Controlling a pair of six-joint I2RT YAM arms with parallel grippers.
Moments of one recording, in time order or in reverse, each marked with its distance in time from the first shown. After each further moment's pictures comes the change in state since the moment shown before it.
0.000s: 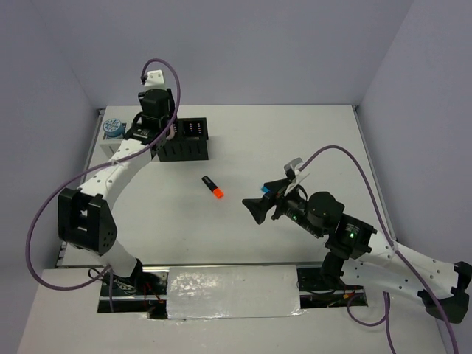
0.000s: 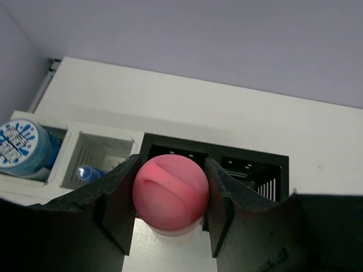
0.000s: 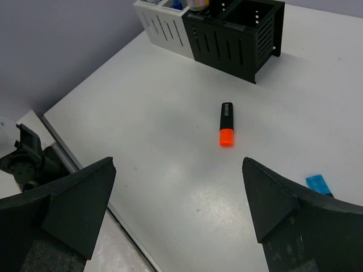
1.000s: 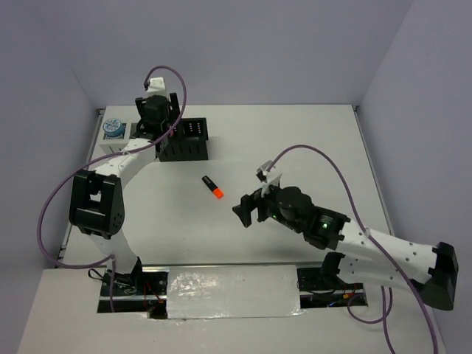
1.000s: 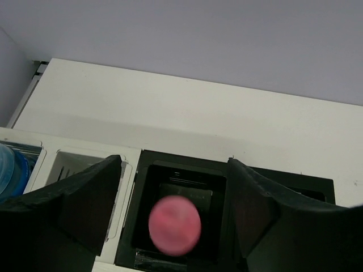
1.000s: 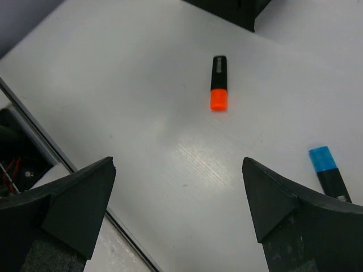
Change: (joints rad) left arm 0.080 0.169 -0.075 0.280 0.059 0.082; right arm 0.000 0.167 0.000 -0.031 -0.020 -0.005
